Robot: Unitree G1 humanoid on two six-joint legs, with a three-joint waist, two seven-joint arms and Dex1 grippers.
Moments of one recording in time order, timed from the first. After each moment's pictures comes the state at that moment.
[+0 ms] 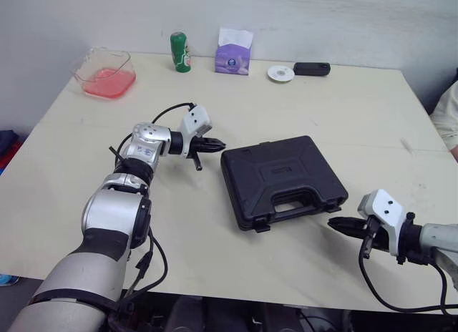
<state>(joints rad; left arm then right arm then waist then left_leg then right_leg) -1.24 0.35 -0.03 1.31 0.12 -0.15 -0.99 0.15 -0.94 -0.25 -0.36 0.38 0.50 0.96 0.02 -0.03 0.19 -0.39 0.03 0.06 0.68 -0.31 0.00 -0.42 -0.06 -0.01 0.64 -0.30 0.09</state>
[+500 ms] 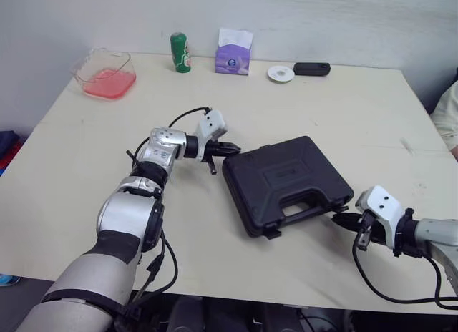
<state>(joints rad) -1.20 0.26 -0.02 1.23 0.08 -0.11 -1.18 0.05 -0.92 -0.20 -0.30 0.32 0.50 0.92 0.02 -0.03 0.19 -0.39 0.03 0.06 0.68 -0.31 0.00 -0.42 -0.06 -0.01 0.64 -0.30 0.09</state>
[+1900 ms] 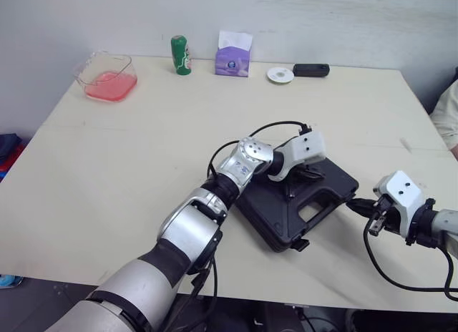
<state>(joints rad) -1.25 -0.17 -0.26 1.12 0.12 -0.03 -0.89 0.04 -0.94 -0.29 -0.29 0.35 0.57 0.87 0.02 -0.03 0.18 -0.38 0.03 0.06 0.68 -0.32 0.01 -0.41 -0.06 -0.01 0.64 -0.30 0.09</state>
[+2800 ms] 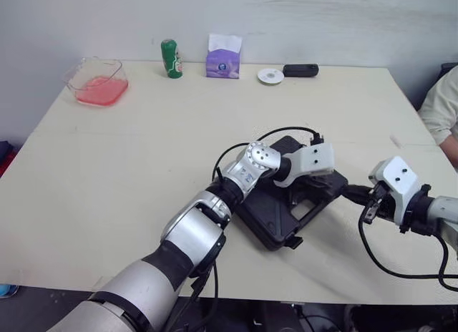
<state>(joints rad) -1.24 -0.19 -0.32 1.14 0.16 -0.13 -0.91 -0.05 -0.93 -0.29 -0.37 0.38 0.63 0.86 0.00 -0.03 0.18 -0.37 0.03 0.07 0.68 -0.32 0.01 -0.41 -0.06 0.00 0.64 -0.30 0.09</state>
